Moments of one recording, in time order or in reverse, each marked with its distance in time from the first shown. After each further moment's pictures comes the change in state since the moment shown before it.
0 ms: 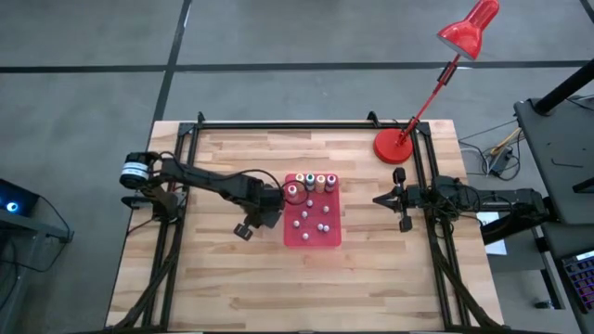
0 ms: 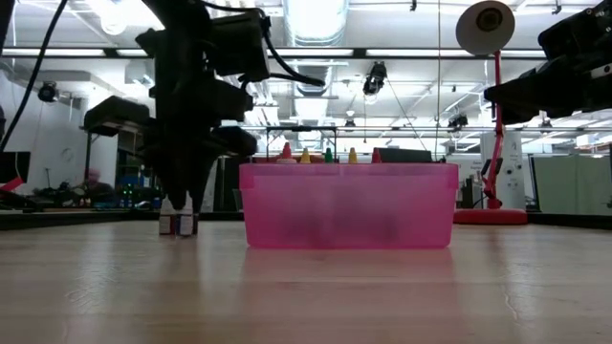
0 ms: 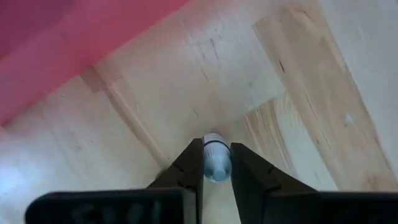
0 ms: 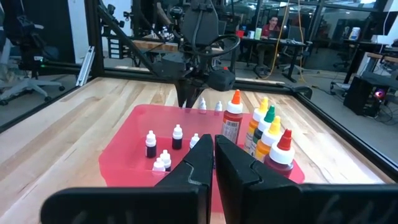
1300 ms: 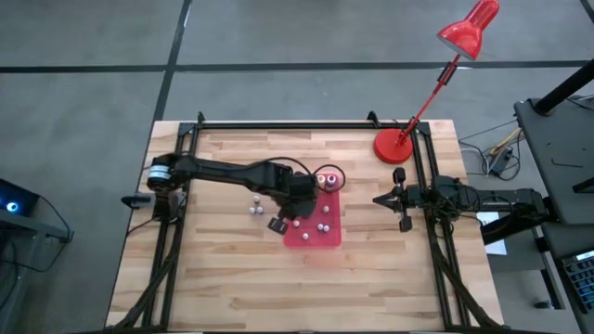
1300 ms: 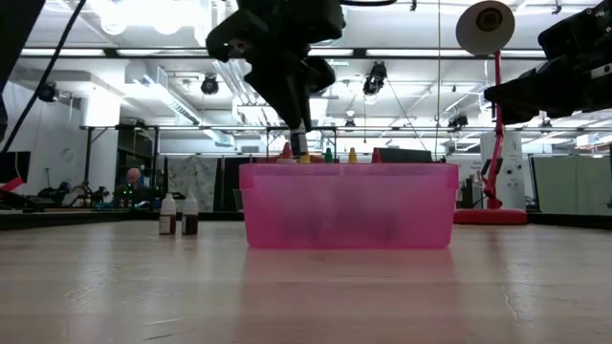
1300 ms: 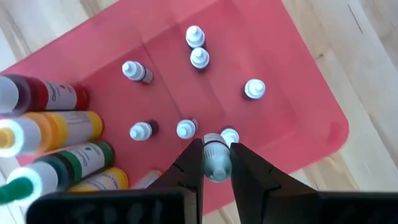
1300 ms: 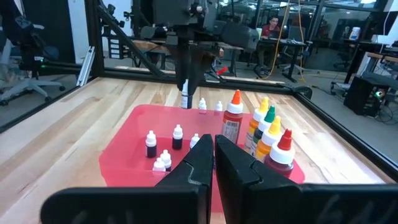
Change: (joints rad) left arm 0.000 0.216 0.595 -0.197 -0.034 -0.043; right arm 0.000 0.000 0.000 0.000 0.000 0.000
